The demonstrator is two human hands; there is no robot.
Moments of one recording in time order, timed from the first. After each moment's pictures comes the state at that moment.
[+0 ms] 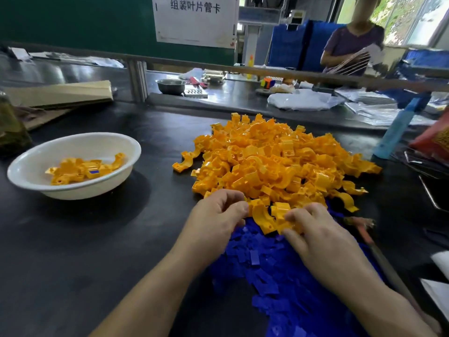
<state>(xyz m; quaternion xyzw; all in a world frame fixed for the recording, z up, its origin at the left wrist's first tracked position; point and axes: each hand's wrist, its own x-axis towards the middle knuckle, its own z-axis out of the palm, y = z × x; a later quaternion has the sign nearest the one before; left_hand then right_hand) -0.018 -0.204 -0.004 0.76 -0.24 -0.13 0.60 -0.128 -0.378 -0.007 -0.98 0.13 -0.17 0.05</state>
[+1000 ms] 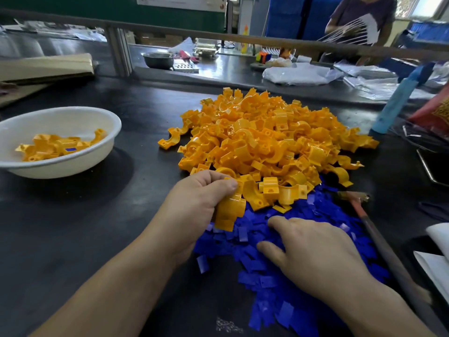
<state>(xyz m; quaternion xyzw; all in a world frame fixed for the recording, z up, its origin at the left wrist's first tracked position) -0.027 -0.207 -0.008 0.68 -0.15 -0.23 0.68 -0.146 -0.357 -0.014 -0.99 0.12 -0.02 0.00</state>
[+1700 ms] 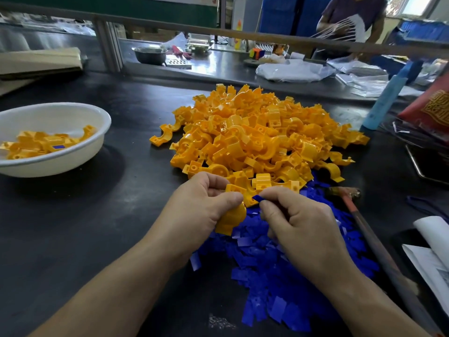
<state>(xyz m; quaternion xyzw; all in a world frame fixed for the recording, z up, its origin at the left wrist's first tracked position) -0.034 -0.211 -0.016 0.73 -0.17 -0.23 0.62 -0.142 -0.358 -0.017 -0.90 0.06 -0.29 0.32</state>
